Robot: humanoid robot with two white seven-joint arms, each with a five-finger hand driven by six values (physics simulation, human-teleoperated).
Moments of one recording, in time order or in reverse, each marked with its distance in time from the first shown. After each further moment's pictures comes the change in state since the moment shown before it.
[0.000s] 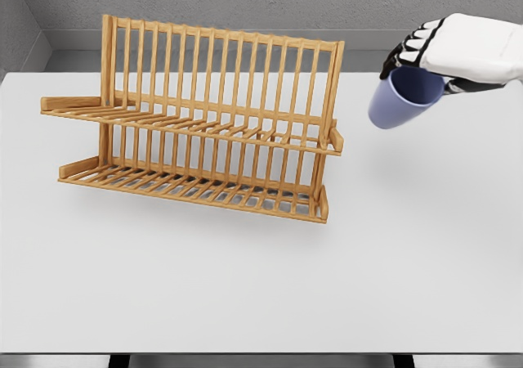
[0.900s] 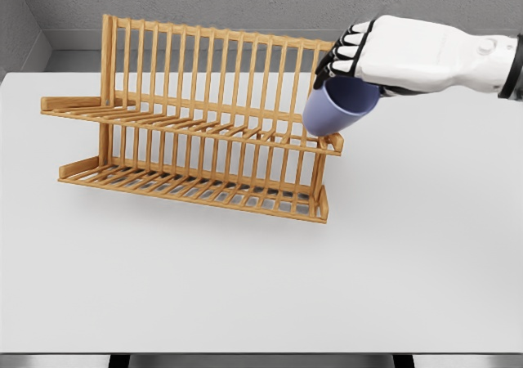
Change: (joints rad) left arm 0.000 0.000 0.000 0.000 0.000 0.000 0.000; right arm -0.043 0.144 0.046 -0.084 0.001 0.000 0.000
